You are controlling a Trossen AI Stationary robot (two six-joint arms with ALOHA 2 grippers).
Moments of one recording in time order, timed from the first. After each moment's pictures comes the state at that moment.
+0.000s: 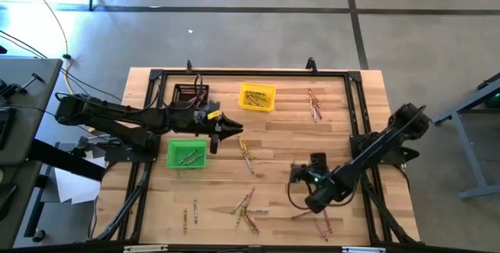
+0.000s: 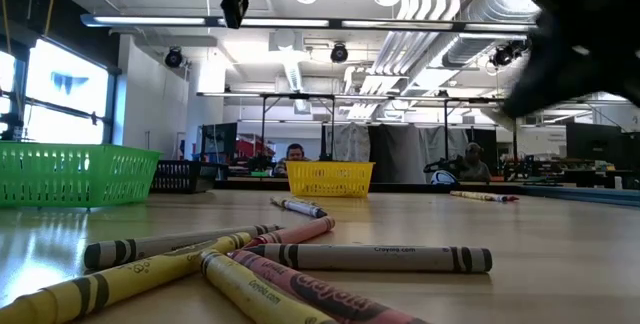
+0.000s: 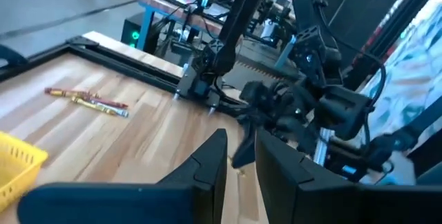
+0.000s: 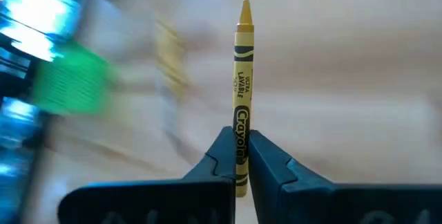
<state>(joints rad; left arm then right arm) -0.03 1.17 0.72 0.32 -0.04 -0.40 0.69 1.60 0.90 -0.58 0.87 2.15</state>
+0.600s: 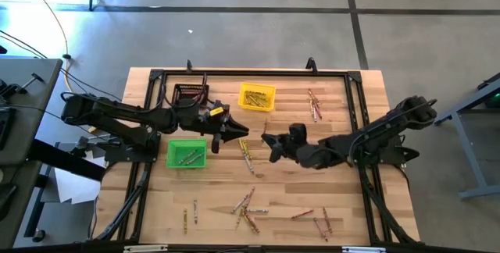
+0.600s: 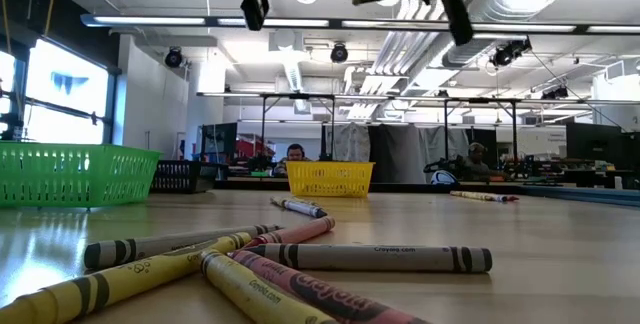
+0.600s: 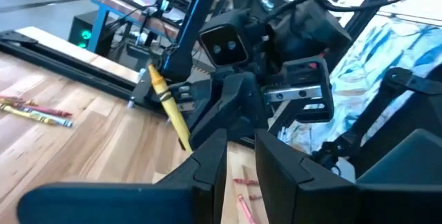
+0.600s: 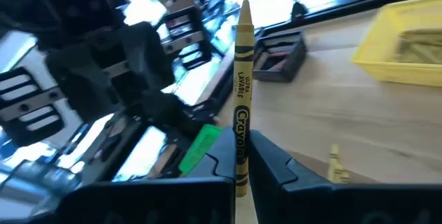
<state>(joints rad) 0.01 1.26 0.72 0.51 0.15 -0.47 0.37 1.47 0.90 0.25 0.84 1.05</state>
